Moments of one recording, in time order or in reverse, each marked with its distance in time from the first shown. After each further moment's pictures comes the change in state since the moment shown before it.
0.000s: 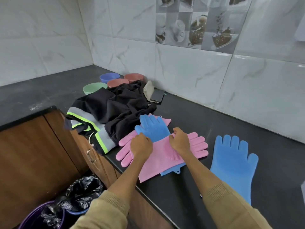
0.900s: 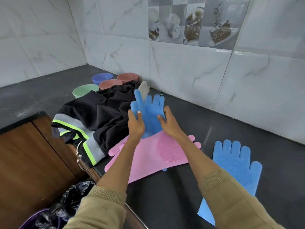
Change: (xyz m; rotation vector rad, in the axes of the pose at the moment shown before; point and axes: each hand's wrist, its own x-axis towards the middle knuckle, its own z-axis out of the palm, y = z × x) left_hand 0.070 0.055 -0.018 -0.812 0.150 0.121; right_hand 0.078 -0.029 -0.016 0.430 -0.137 -0.335
